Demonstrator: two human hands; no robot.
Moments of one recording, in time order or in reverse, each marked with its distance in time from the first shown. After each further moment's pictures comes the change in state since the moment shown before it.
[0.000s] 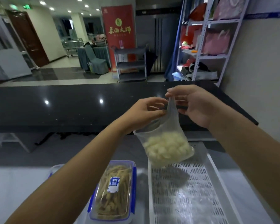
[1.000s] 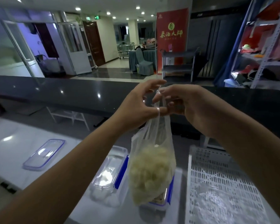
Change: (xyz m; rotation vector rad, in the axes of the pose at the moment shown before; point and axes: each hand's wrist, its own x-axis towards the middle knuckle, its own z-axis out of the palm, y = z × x) left_hand -0.147 0.049 -0.084 0.318 0.432 0.031; right_hand -0.048 -0.027 0.124 -0.131 -0.545 -0.250
